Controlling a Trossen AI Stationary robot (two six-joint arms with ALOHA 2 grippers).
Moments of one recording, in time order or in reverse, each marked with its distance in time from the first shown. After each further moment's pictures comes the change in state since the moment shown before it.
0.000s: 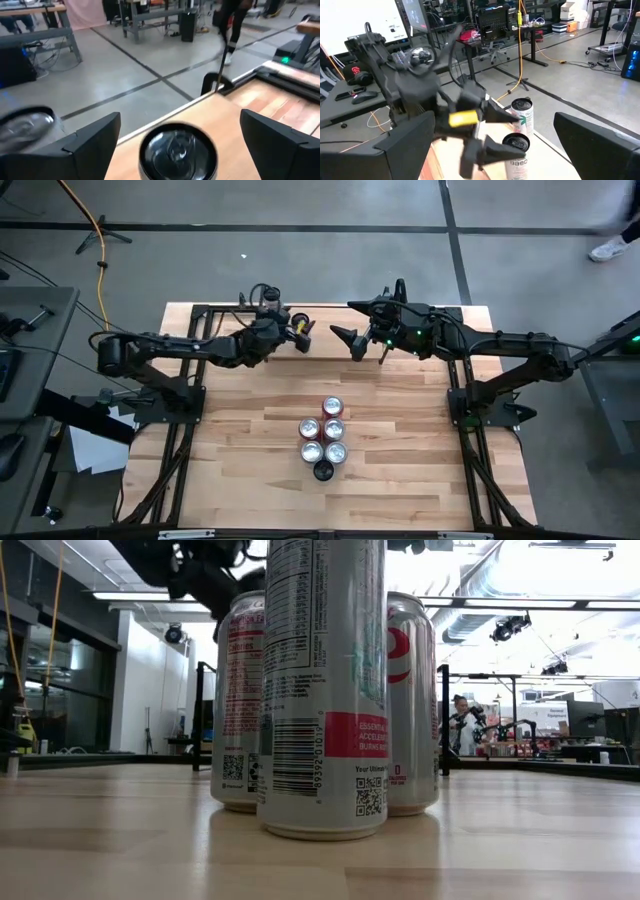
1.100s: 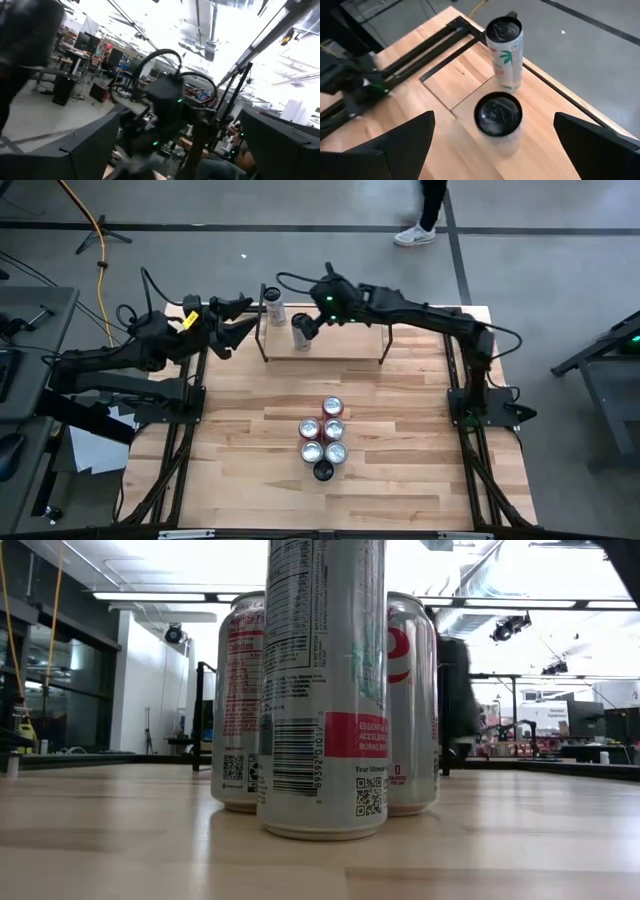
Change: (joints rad) left arm -0.144 -0.667 0.000 -0.089 0.356 -0.191; right arm -0.198 0.625 0.694 -0.619 -0.199 0.181
